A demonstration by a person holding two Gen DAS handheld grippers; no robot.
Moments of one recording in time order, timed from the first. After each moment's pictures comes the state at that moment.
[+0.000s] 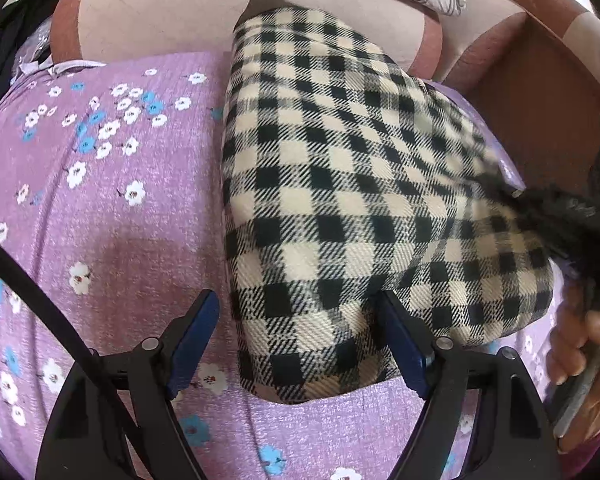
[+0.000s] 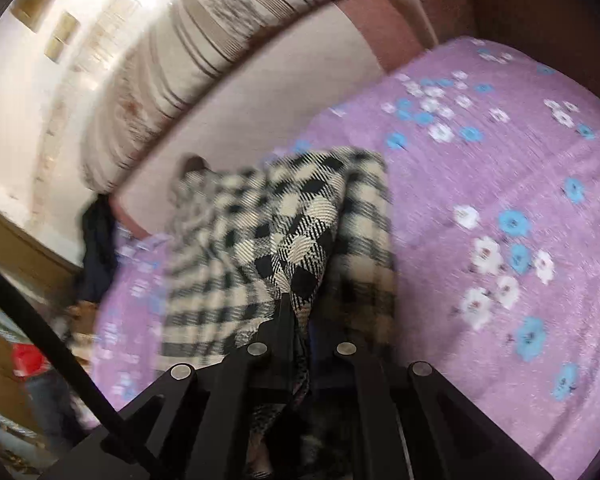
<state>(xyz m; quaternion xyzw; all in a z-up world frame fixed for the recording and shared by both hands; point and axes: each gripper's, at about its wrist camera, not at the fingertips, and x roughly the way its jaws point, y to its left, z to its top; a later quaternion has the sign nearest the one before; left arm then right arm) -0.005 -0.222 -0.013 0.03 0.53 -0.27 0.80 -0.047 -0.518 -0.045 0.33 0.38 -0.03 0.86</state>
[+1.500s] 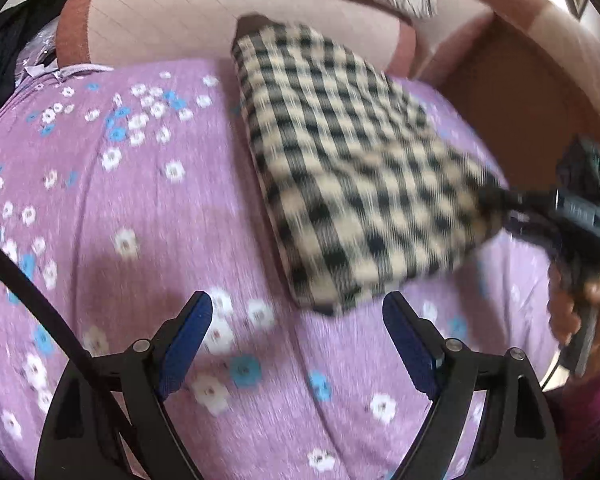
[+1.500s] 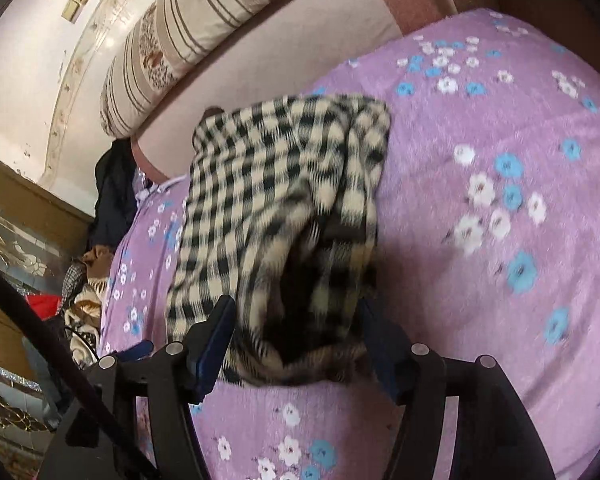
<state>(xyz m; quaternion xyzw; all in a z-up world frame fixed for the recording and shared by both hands) -0.035 -0.166 -0.004 0.05 0.51 -0.32 0.80 -0.088 -0.499 -0.045 0.33 0.43 0.06 0.84</state>
